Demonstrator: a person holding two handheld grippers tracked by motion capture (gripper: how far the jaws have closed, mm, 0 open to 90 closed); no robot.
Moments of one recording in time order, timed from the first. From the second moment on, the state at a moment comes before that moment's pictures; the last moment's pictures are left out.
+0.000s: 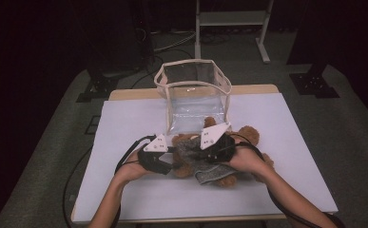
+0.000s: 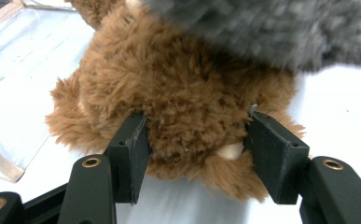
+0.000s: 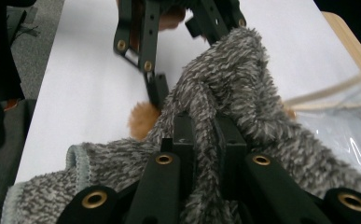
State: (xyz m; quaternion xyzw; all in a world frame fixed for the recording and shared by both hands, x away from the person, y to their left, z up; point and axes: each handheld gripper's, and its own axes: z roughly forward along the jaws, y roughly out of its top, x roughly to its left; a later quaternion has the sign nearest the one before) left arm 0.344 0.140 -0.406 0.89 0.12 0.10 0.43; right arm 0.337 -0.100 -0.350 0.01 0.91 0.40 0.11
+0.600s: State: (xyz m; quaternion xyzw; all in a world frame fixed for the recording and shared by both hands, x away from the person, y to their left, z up) left arm 0.343 0.140 -0.407 0.89 0.12 0.09 0.44; right arm 0.369 -0.085 -0.340 0.03 0.91 0.40 0.10
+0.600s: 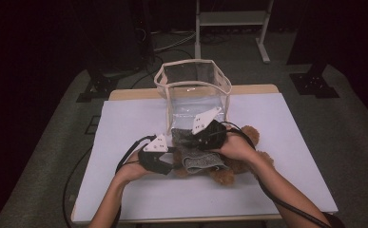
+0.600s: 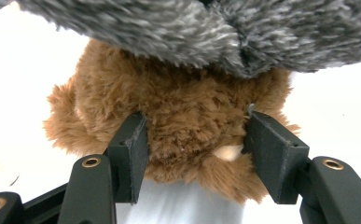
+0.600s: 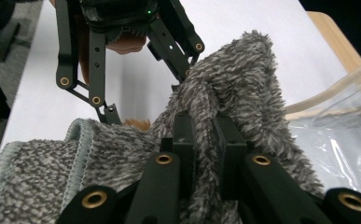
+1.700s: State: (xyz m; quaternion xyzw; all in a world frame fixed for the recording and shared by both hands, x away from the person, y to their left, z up) left arm 0.336 0.132 -0.403 0.89 0.09 0.08 0.44; right arm 0.369 -0.094 -0.326 0.03 0.92 0.39 0.08
